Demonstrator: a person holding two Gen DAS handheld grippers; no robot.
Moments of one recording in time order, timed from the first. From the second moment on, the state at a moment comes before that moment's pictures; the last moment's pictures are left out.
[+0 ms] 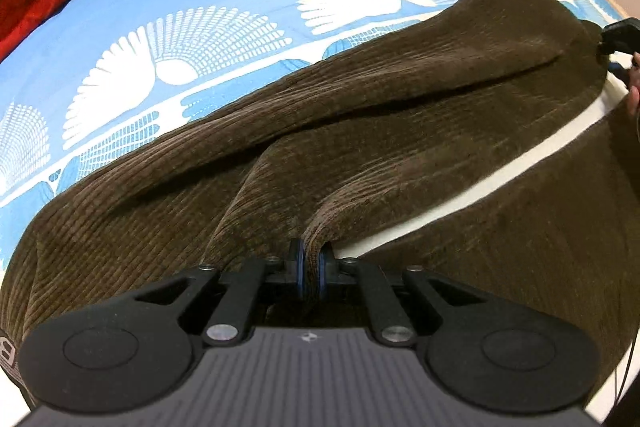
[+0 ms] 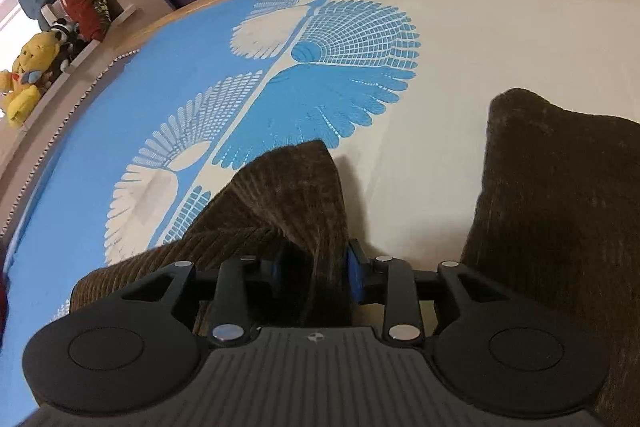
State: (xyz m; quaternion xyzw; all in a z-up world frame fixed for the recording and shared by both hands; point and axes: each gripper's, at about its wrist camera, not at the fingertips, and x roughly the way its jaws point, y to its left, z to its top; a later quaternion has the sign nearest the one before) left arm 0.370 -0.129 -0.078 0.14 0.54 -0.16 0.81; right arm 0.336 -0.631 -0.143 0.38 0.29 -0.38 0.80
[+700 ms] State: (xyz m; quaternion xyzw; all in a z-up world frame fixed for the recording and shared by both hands) left arm 0.365 -0.132 -0.083 0.15 0.54 -0.18 0.81; right arm 0.335 -0.651 -0.143 0.37 0.33 -0.38 0.78
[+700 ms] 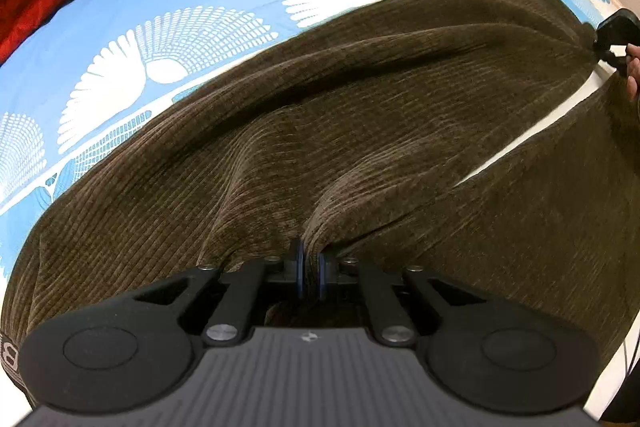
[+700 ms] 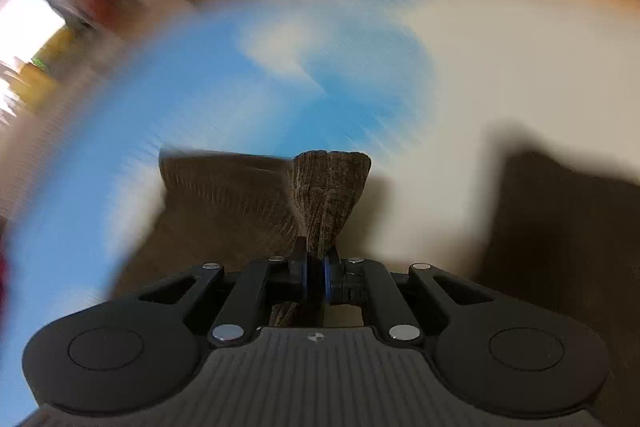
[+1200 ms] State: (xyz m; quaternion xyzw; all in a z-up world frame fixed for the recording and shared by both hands) left arm 0.378 -0.069 -0.041 0.00 0.51 -0.21 0.83; right arm 0.334 -0.635 -0.105 0.32 0.28 -0.46 0.78
